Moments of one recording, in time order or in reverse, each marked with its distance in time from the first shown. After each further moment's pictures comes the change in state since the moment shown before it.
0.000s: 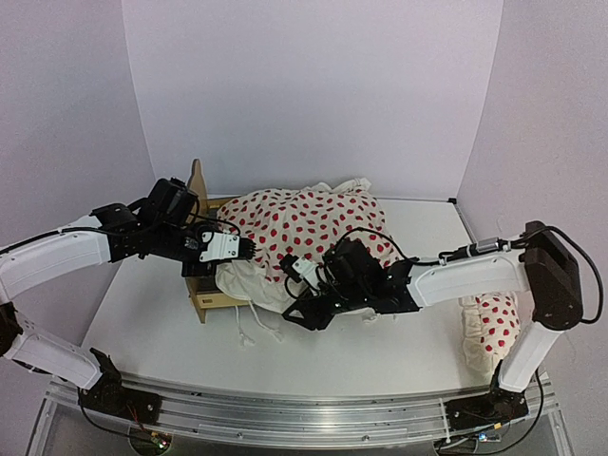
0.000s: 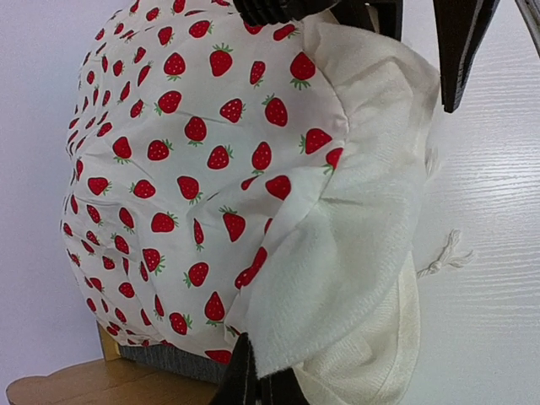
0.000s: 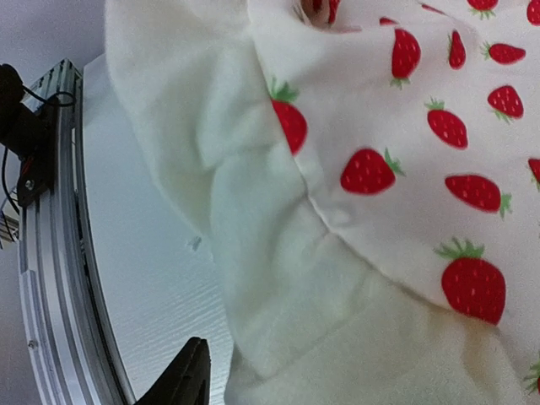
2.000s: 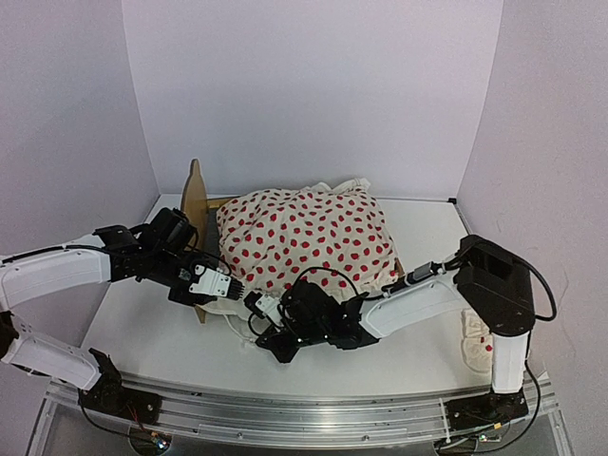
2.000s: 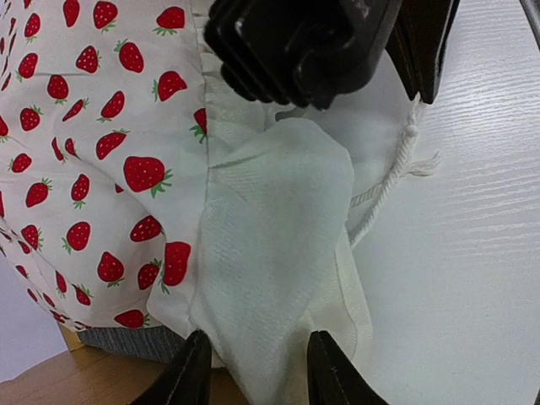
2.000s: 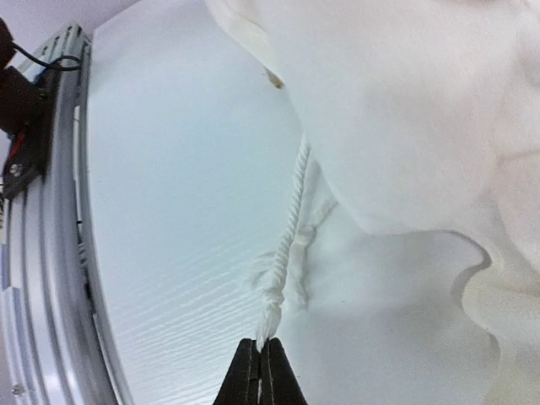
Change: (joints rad) left arm 0.000 -0.043 -0.168 -0.051 -0.070 0.152; right arm 0.161 0.281 0.091 0.185 0.067 0.079
